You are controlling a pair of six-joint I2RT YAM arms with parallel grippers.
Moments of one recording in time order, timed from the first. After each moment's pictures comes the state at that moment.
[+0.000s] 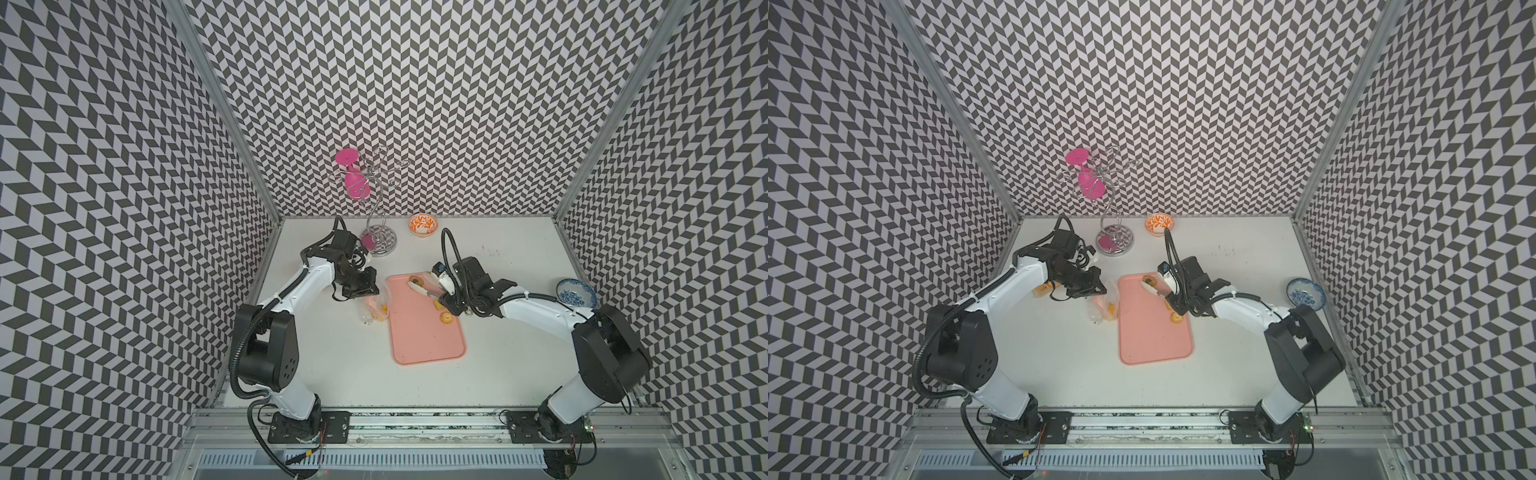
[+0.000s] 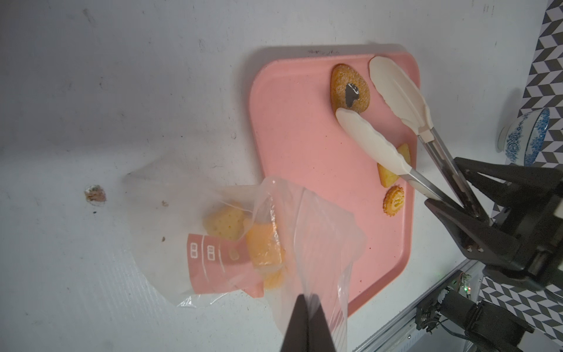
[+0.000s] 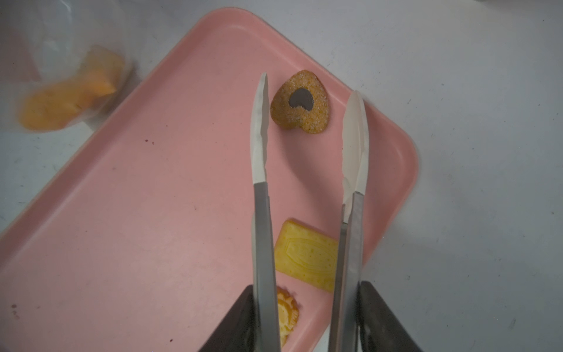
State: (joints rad) left arm -0.25 1.65 1.27 -0.87 0.50 -0.30; right arm 0.60 1.62 1.00 -0.30 -0.06 -0.22
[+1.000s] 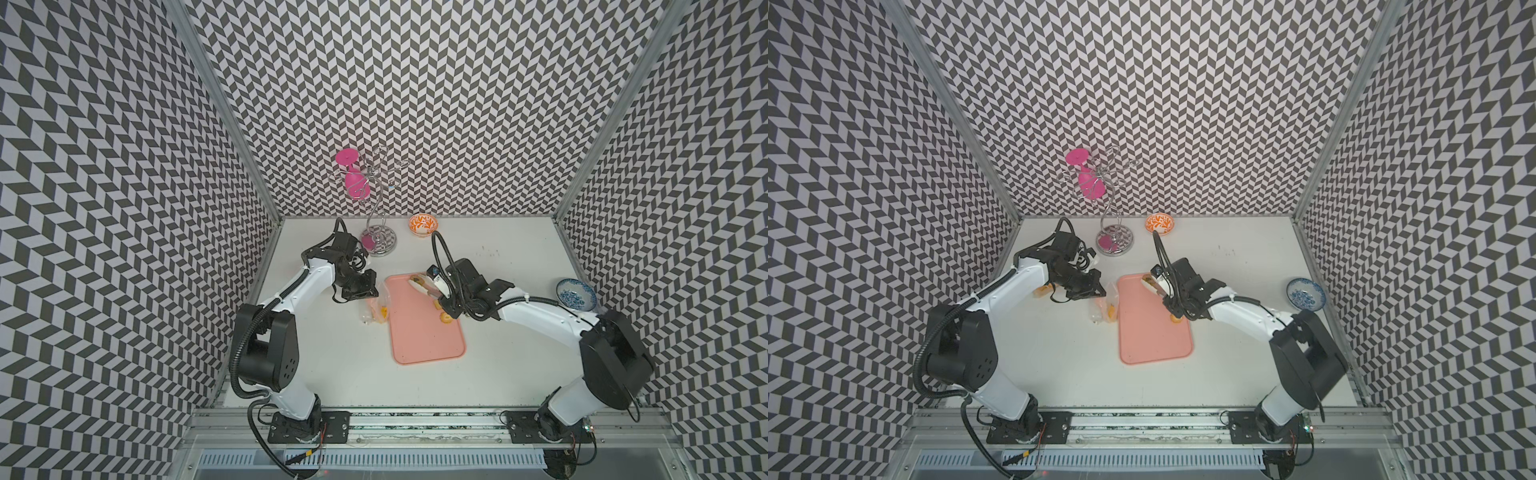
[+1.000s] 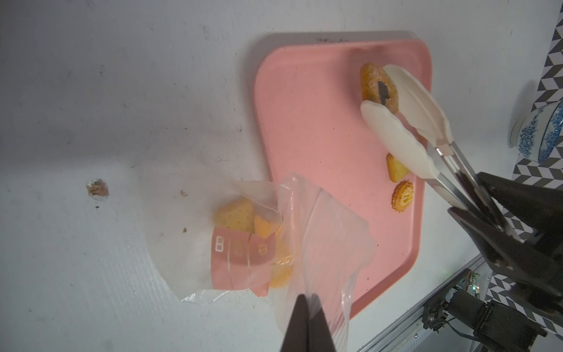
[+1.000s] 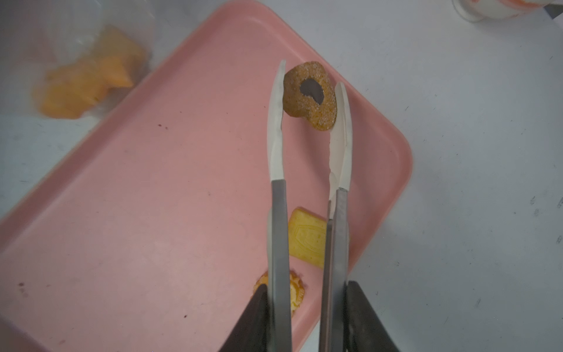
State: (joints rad) left arm -0.26 1.65 1.26 -0.87 0.49 -0.28; right arm 0.65 1.53 1.01 -0.39 0.03 -0.22
